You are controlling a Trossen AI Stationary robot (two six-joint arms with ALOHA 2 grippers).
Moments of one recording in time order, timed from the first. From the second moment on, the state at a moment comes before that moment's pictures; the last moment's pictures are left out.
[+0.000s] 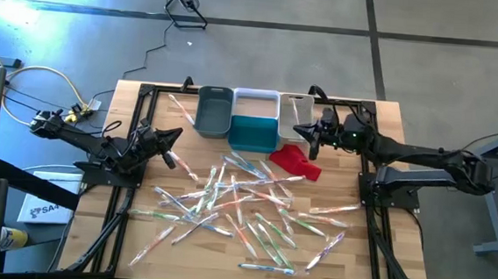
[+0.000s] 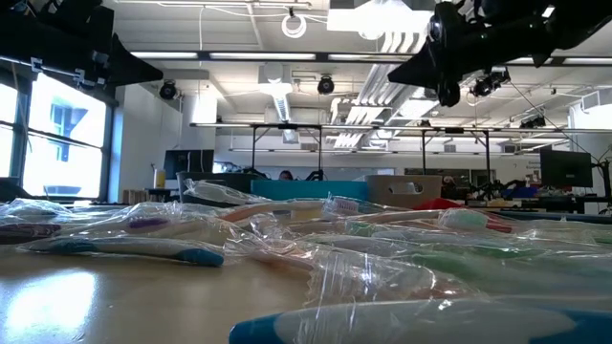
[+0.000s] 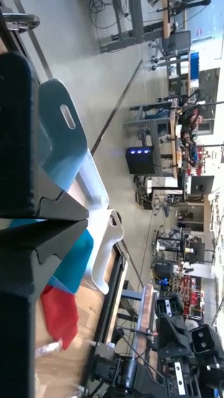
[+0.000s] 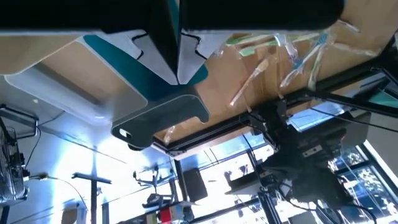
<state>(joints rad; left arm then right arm) -0.33 0.29 0.15 0.23 -1.03 -0.01 -0.37 0.96 0.51 0.30 -0.08 0.26</state>
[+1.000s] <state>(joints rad) -0.33 0.30 0.15 0.24 -1.01 -0.14 -0.33 0.95 0.48 0.35 -0.17 0.17</state>
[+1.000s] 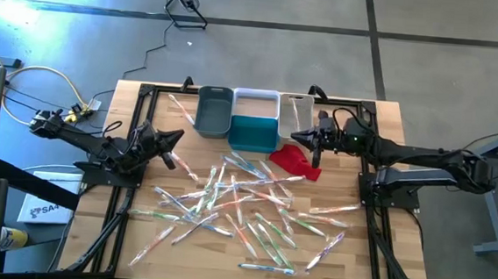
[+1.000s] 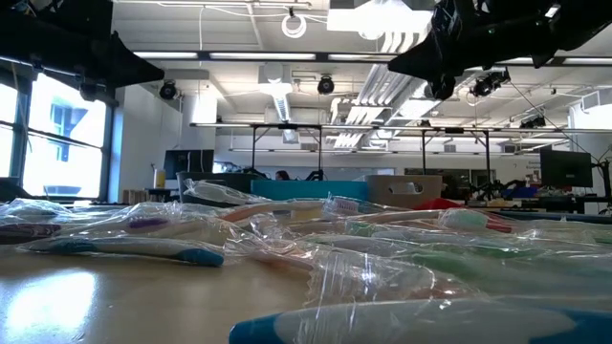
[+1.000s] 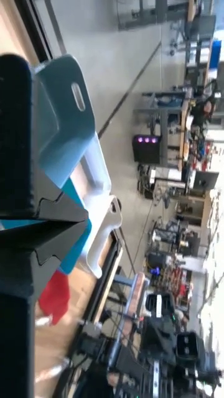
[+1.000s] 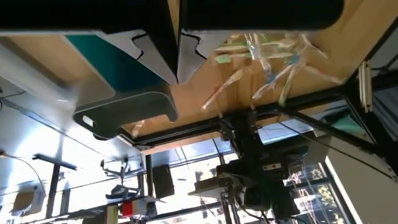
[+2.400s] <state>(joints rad) -0.33 0.58 0.36 0.01 -1.33 -0.48 -0.41 0.88 0.43 0.36 -0.39 0.07</state>
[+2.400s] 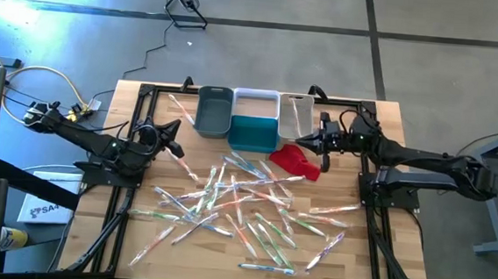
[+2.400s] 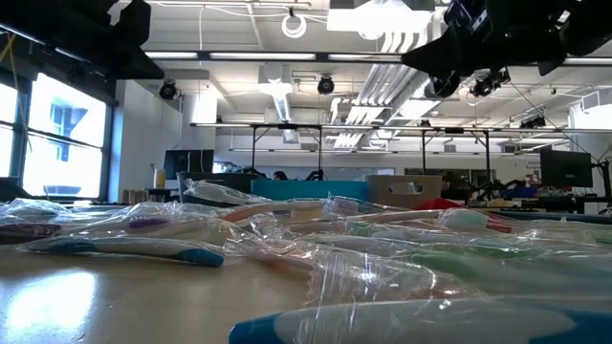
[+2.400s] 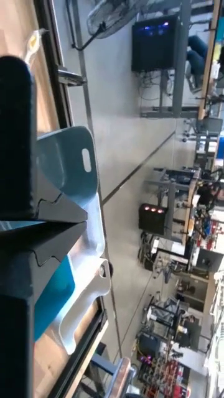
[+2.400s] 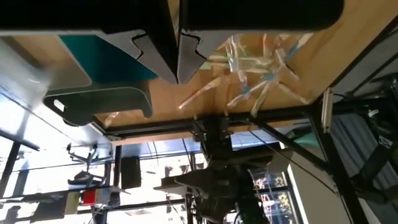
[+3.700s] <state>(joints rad) 0.54 0.64 0.50 -0.04 -0.57 -0.46 -0.41 0.83 0.41 0.36 -0.32 0.05</state>
